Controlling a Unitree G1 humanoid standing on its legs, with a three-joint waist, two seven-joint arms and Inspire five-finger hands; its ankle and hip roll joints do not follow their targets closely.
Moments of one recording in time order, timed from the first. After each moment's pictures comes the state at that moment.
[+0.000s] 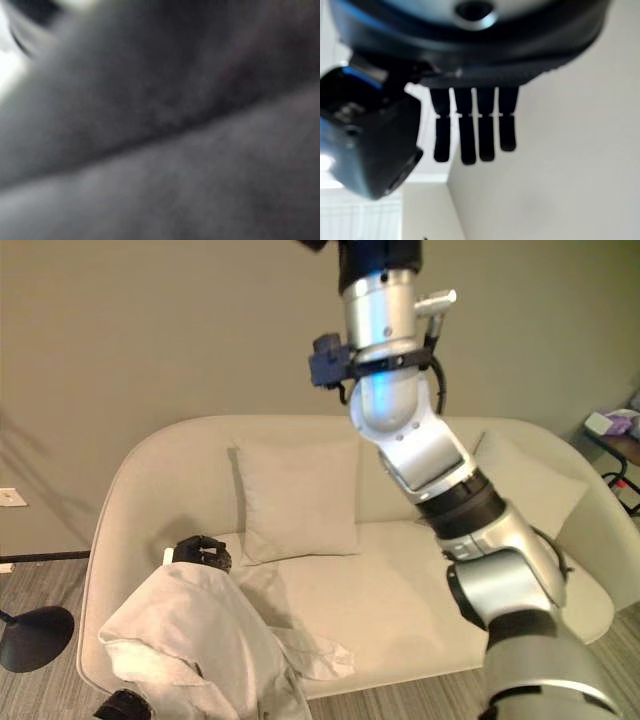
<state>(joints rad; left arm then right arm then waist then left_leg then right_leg) -0.09 0.22 -0.39 0.45 -0.29 -0.26 0.55 -1.11 -0.65 0.51 0.06 0.30 -0.27 -0.52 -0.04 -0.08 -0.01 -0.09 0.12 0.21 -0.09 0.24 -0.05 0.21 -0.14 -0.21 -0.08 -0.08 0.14</state>
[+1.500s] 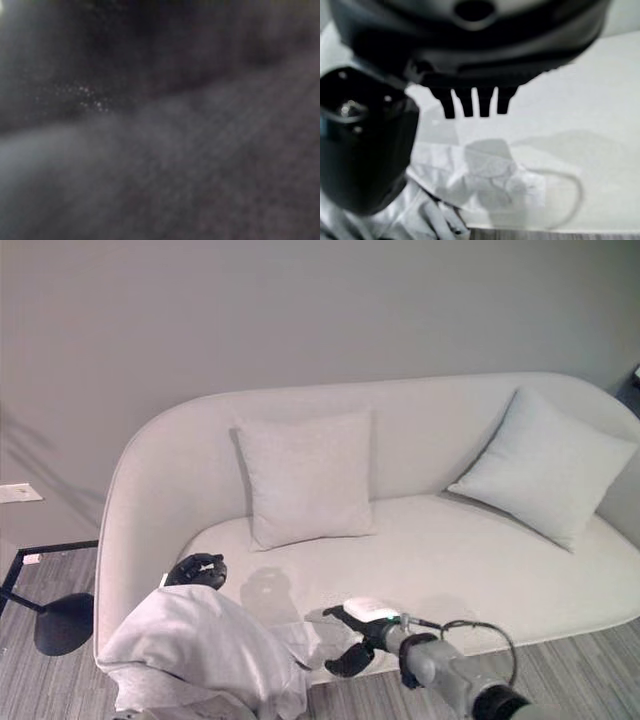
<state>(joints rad) 0.06 0.16 -0.27 0.35 -0.59 -0.25 0.30 -0.16 -0.72 0.79 0.53 -0.52 -0.19 -0.09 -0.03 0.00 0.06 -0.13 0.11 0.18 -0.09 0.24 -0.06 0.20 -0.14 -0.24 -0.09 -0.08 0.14</state>
